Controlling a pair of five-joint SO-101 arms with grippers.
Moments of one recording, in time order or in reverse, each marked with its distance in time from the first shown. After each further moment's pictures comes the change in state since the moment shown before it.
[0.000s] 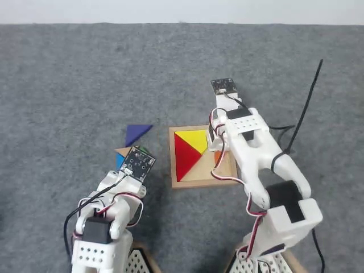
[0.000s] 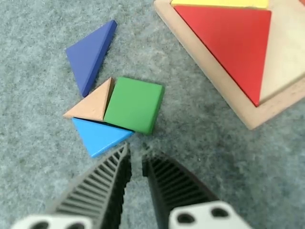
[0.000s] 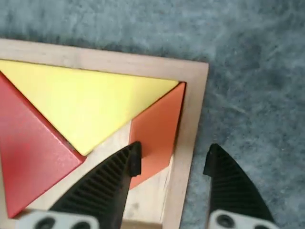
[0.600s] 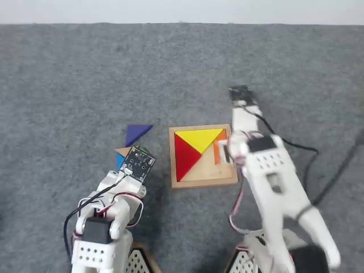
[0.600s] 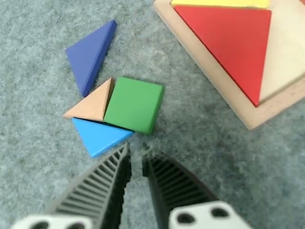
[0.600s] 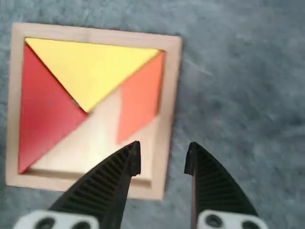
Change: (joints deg) left arm 0.0 0.0 0.0 0.0 0.0; right arm 3.2 -37.2 25.6 -1.4 0.1
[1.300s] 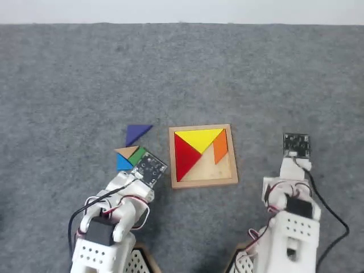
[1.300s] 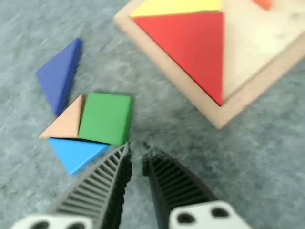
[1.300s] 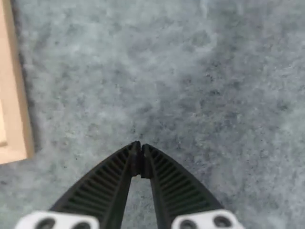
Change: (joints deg) left arm 6.9 0.0 0.0 0.0 -0.5; right arm 28.5 -40.4 37.5 -4.6 17.0
